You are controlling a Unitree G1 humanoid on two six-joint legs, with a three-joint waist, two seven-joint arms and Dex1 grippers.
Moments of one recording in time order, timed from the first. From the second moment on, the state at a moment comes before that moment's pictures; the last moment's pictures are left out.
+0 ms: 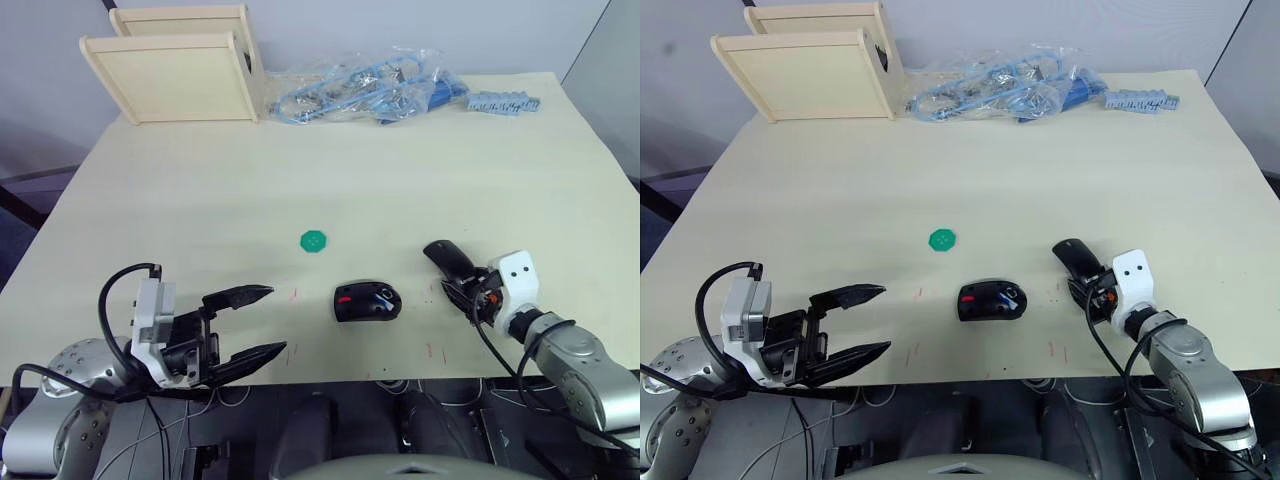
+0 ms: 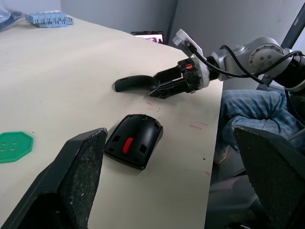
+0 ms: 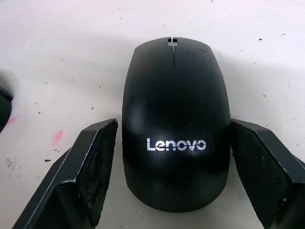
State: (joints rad) left arm 0.30 0.70 0.39 -0.49 -0.78 0.36 -1.24; right arm 0.07 -0.43 -0.06 -0.52 0.35 0.73 0.33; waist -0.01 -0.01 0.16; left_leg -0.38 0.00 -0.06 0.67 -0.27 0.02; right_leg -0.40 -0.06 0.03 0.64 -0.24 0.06
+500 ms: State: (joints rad) left arm 0.30 0.70 0.38 -0.48 -0.78 0.34 -1.25; right arm 0.08 -0.43 -0.06 -0.52 0.33 0.73 0.32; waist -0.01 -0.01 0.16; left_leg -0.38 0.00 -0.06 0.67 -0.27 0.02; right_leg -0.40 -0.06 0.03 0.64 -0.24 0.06
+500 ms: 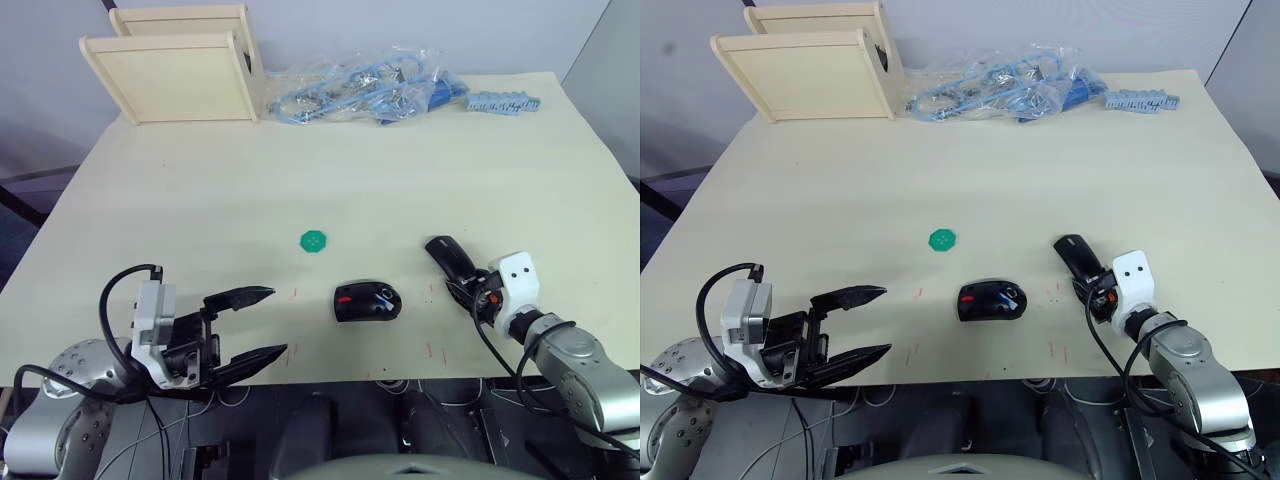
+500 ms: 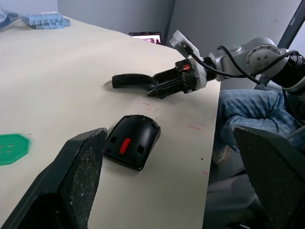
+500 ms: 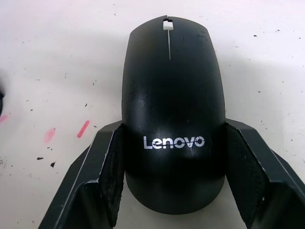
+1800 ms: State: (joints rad) left arm 0.27 0.78 0.40 -0.40 -0.78 0.34 -1.33; right arm -0.54 -0.87 0.21 -0.56 0.59 0.86 0.97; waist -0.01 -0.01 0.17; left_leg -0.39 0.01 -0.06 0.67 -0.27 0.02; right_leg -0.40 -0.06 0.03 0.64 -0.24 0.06
